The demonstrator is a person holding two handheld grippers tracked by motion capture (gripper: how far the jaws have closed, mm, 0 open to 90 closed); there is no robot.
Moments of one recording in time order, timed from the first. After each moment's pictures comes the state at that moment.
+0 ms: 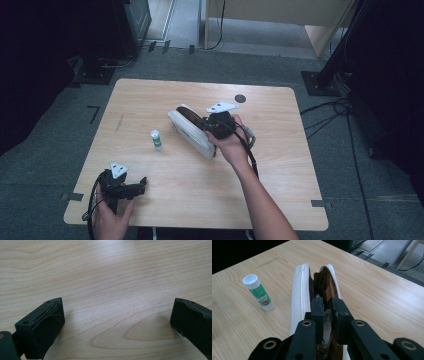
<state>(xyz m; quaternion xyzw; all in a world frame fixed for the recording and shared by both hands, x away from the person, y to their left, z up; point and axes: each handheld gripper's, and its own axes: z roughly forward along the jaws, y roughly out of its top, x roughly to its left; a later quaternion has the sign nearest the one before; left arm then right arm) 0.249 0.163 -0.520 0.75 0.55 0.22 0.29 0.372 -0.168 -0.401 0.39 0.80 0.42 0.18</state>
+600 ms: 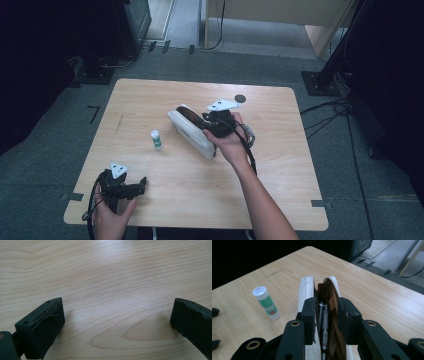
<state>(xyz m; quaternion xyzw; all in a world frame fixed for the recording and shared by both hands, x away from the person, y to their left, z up) 0.249 0.163 -0.520 0.75 0.55 0.22 0.29 0.371 -0.167 -0.392 0.39 0.78 0.45 0.18</state>
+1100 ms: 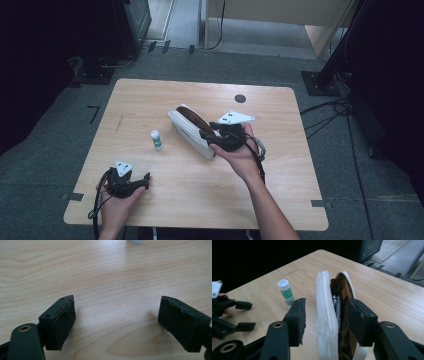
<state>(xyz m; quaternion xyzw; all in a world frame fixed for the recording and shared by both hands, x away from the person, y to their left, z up) 0.256 0.146 -0.517 0.74 0.56 0.22 0.31 0.327 -0.190 -0.388 0.37 0.78 0.48 0.16</state>
